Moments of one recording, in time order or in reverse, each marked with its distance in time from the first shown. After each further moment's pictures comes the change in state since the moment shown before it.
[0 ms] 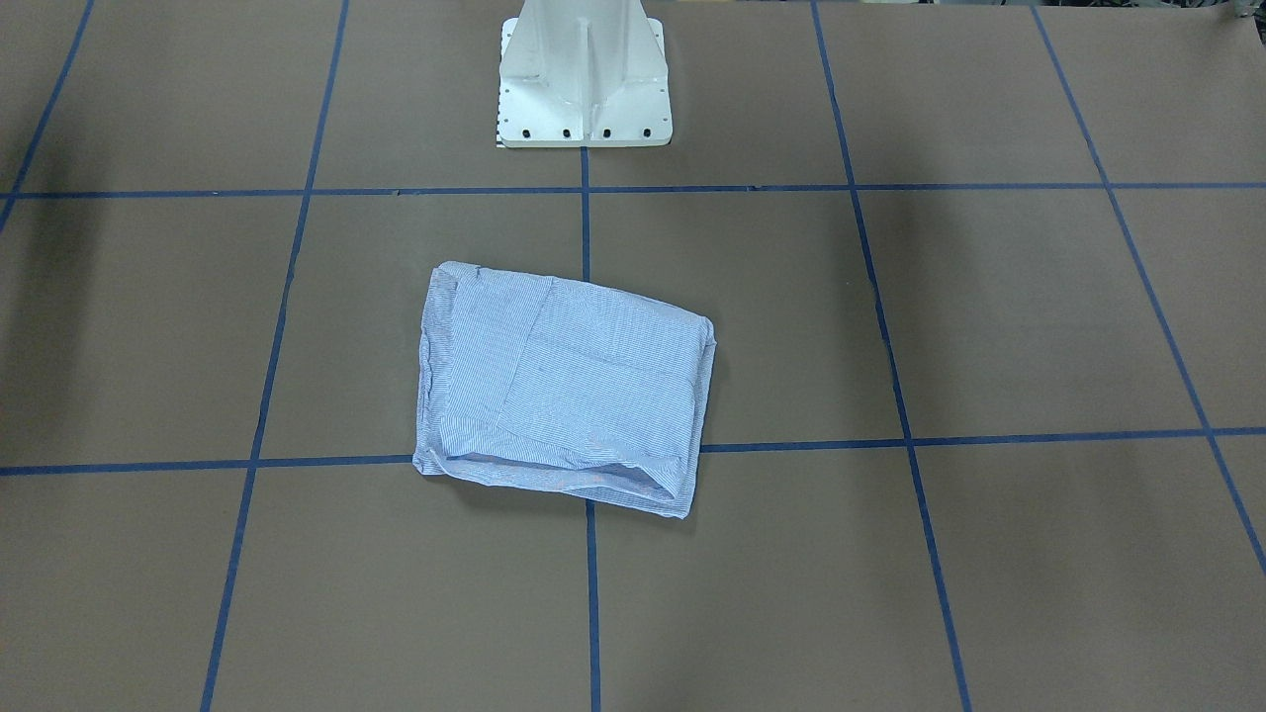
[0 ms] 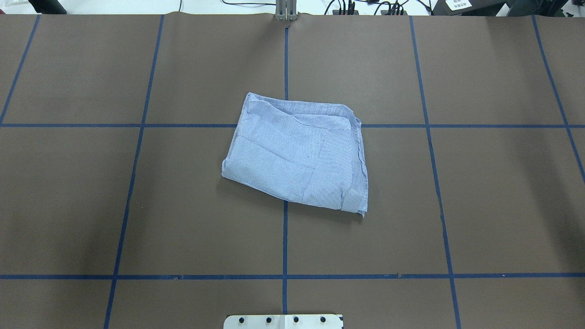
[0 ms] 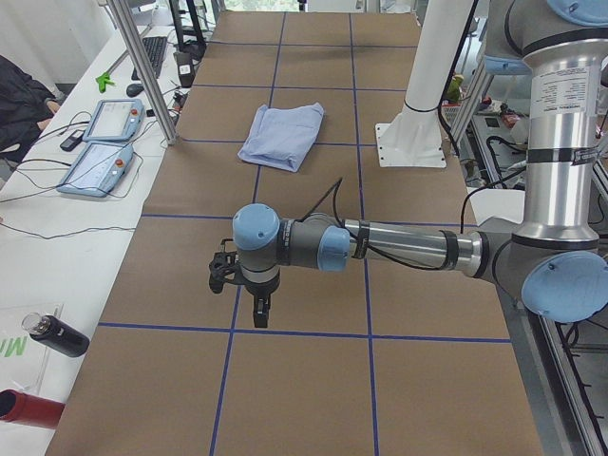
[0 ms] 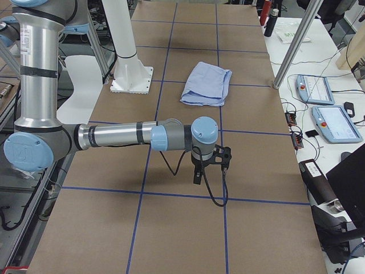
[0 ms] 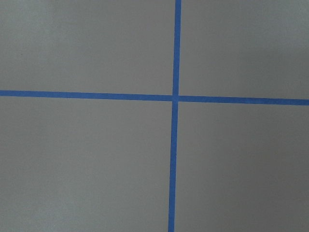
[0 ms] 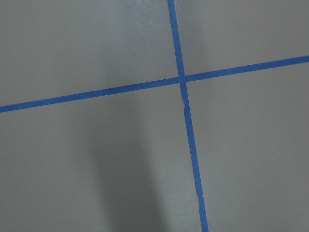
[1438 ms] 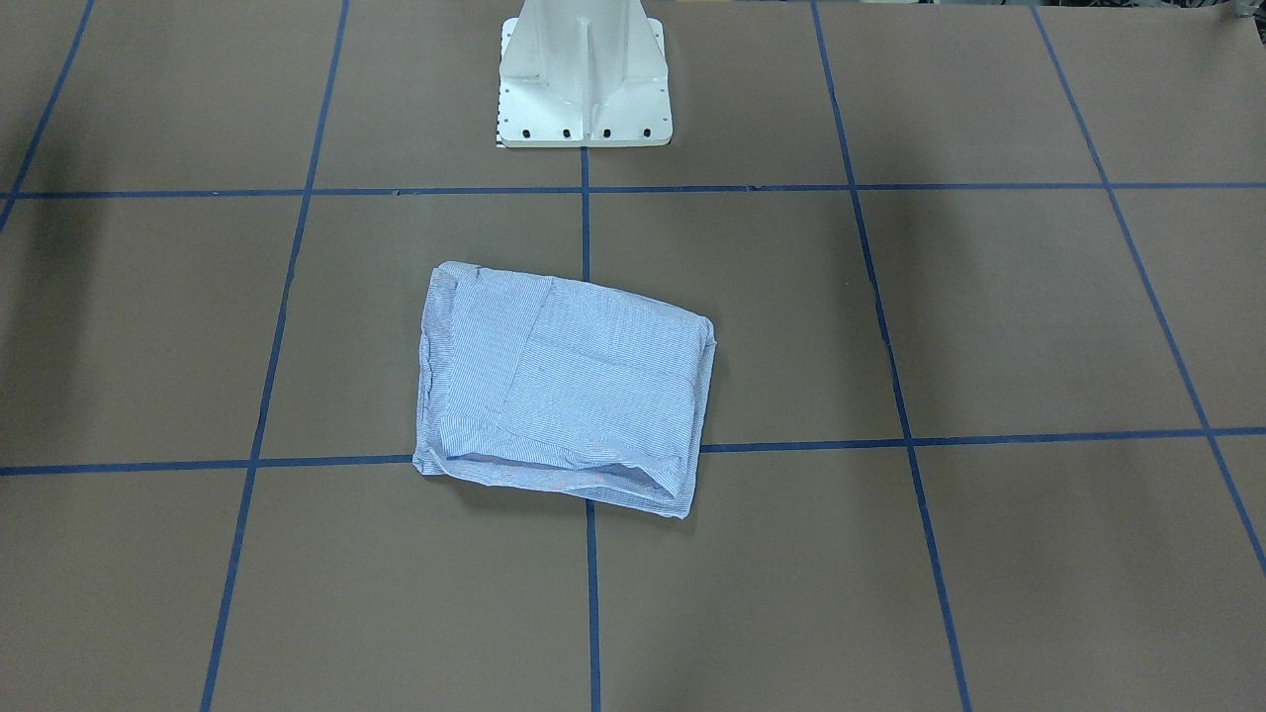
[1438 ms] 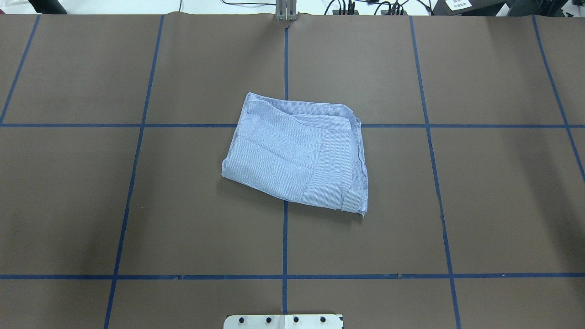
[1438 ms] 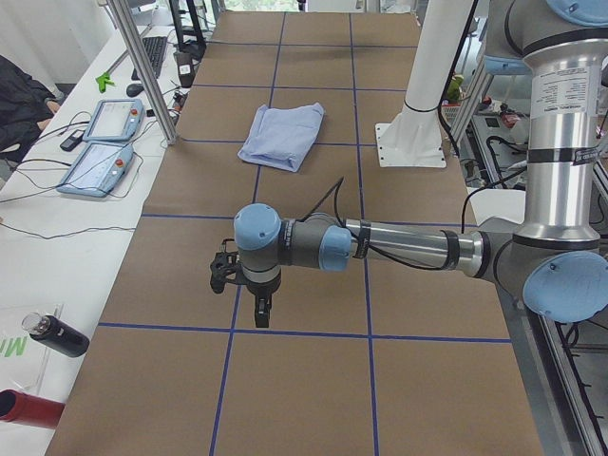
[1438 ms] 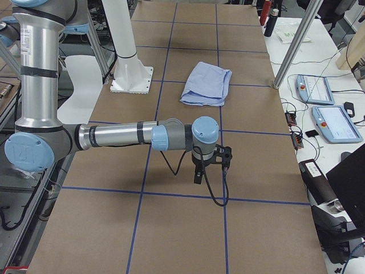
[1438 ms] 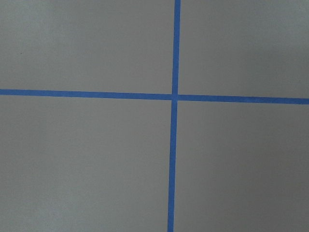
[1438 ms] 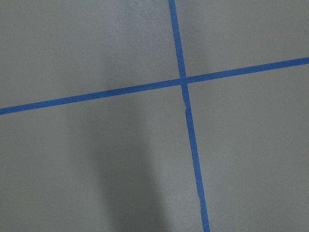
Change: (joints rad) left arm 0.000 0.005 -0.005 0.003 -0.001 0.000; right arm 0.001 0.006 -0.002 -0.001 0.005 0.003
